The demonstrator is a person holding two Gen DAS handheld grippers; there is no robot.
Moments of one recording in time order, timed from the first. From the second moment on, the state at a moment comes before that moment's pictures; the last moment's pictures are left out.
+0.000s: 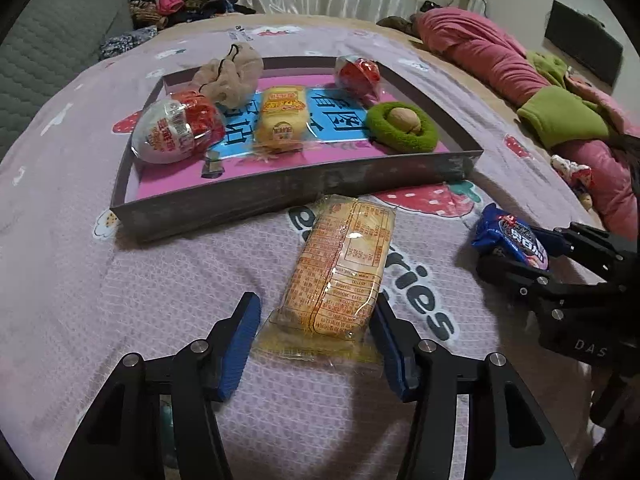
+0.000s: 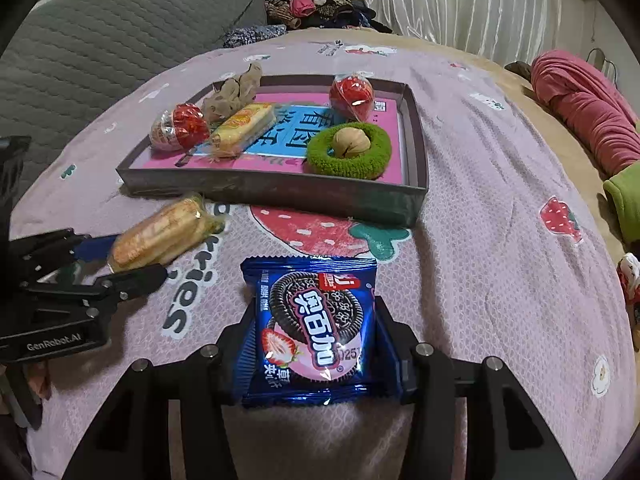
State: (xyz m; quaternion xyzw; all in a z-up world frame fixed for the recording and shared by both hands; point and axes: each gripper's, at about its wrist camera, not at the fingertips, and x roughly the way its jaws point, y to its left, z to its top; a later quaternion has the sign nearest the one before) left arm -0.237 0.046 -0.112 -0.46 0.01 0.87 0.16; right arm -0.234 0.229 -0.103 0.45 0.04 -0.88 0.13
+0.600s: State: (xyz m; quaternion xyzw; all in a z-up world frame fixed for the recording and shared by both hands) left arm -0.229 0.042 -0.104 -0.45 -0.01 0.88 0.15; right arm -0.217 0.226 -0.092 0.44 0.03 -0.88 0.14
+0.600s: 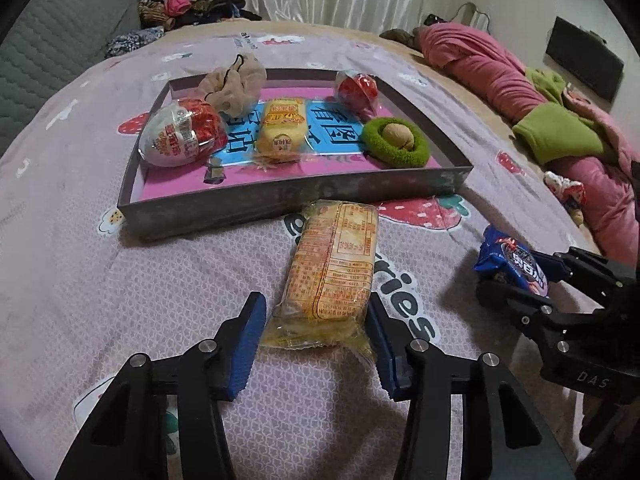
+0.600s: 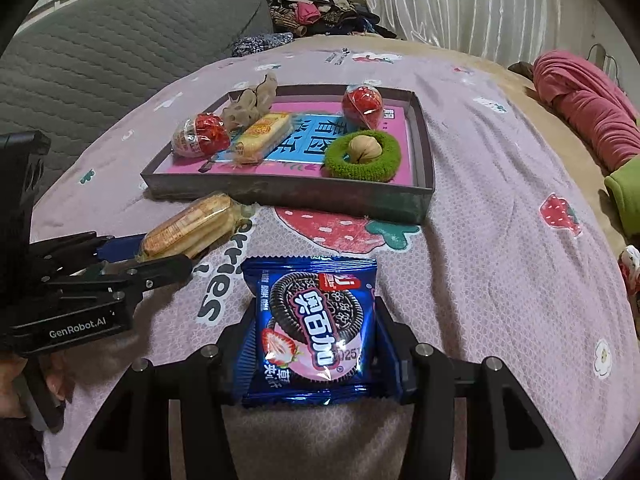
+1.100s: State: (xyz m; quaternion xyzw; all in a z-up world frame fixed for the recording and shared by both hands) left arm -0.221 0.036 -0.083 -0.43 -0.01 0.89 0.14; right arm -0.210 0.222 -0.074 0.43 0.03 -0.89 0.15
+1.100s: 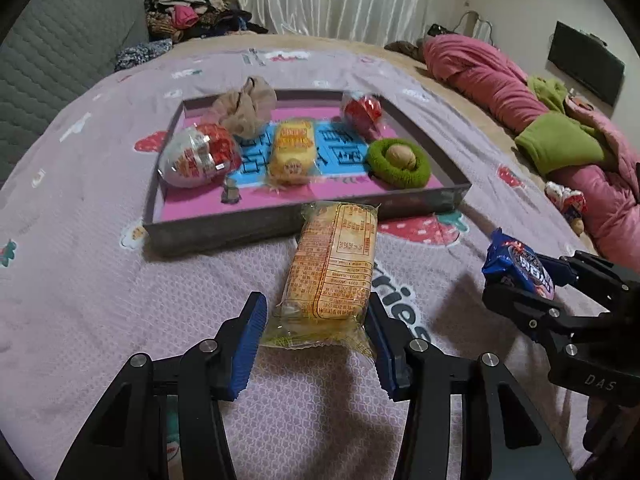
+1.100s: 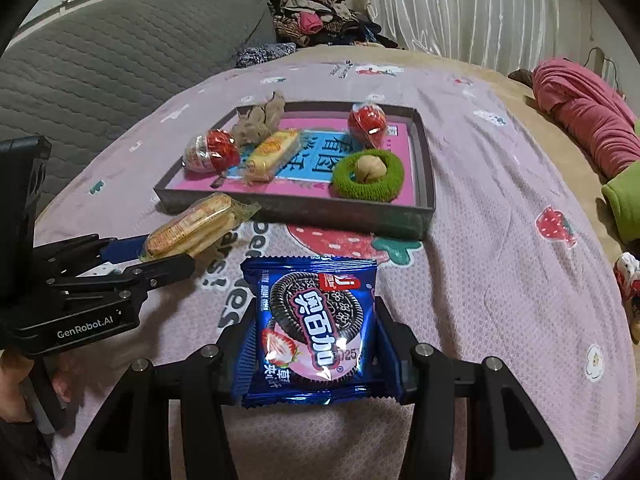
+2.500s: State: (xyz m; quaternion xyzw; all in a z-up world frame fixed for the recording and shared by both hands) left arm -0.233 0.006 0.081 -0.33 -0.01 0.94 0.10; right arm -0.228 0.214 0.086 0.32 0.03 -0.93 0.15
